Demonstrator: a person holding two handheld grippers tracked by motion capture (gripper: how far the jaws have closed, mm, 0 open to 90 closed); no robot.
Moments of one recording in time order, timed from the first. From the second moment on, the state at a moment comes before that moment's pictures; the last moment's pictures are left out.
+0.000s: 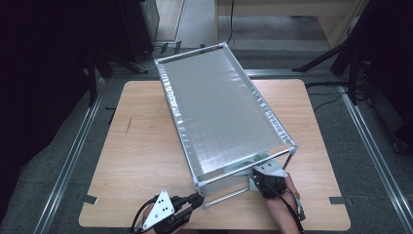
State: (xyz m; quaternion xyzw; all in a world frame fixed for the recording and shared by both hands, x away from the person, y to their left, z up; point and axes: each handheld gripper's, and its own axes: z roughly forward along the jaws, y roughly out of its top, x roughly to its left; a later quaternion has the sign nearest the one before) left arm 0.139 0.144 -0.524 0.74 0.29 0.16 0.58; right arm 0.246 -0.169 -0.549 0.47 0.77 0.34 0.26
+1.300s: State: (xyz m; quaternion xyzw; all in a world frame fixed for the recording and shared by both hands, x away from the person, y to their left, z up) left arm 0.139 0.142 -0.524 0.74 0.30 0.16 0.58; right arm 0.211 -0.102 -0.553 0.36 0.83 0.38 0.19
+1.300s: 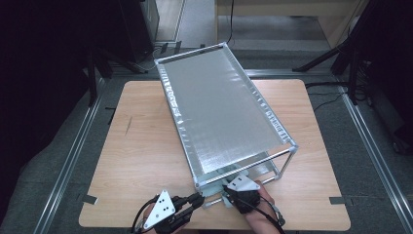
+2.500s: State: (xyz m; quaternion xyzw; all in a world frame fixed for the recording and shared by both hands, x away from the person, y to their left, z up) left arm 0.138 0.142 -0.524 0.74 0.29 0.16 0.58; right arm 0.213 -0.195 -0.534 0.44 0.78 0.32 0.31
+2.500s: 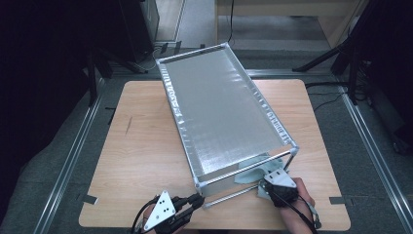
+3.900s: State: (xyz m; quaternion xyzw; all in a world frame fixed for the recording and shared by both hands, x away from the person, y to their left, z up) left arm 0.138 0.135 -0.523 0.74 0.30 0.17 0.58; right arm 0.173 -0.129 -0.549 0.39 0.82 0.37 0.21
